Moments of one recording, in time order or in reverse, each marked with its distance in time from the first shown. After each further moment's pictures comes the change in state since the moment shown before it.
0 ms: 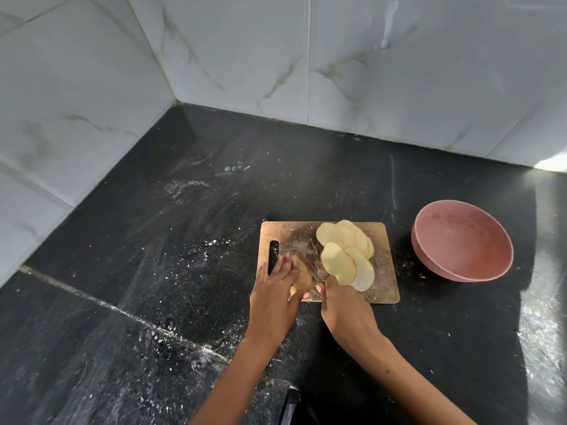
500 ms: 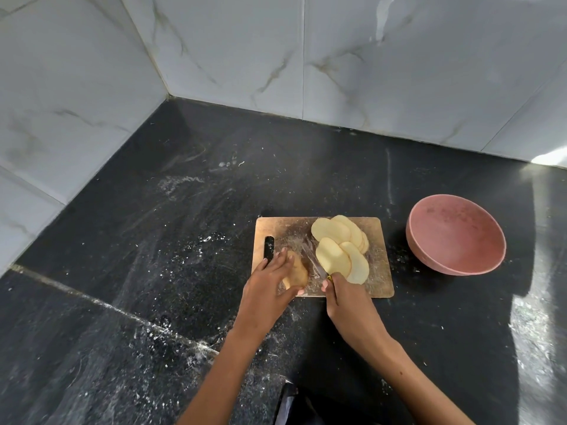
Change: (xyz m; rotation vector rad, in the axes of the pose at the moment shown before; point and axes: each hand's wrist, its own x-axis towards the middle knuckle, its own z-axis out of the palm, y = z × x) left_hand 0.005 -0.011 -0.008 -0.164 -0.063 0.029; right_hand -0.007 0.021 -0.001 0.215 0.042 -0.040
